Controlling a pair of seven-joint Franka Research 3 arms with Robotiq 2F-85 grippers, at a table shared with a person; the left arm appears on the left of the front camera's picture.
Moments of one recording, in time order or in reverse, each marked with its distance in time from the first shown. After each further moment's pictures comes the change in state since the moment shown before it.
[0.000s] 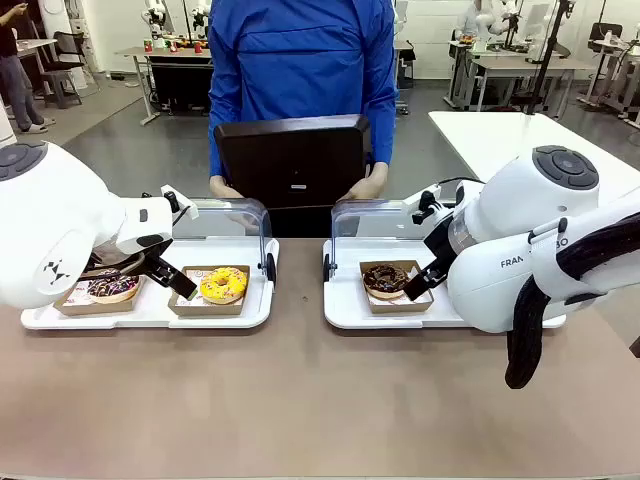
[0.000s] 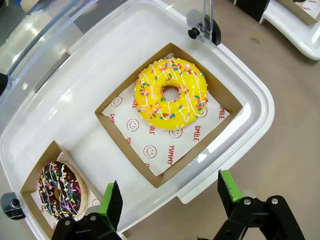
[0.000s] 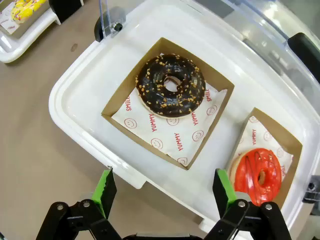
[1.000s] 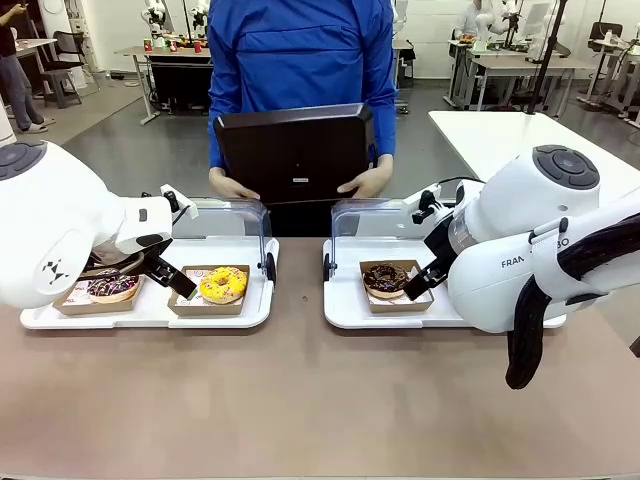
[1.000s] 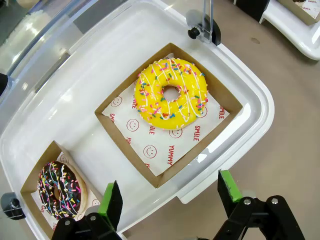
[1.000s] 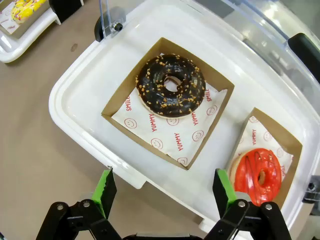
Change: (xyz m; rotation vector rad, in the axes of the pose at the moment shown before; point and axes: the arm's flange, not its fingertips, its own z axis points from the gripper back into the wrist) left arm 0.000 0.000 0.000 0.000 0.000 0.000; right arm 0.000 0.000 0.000 0.000 0.000 0.001
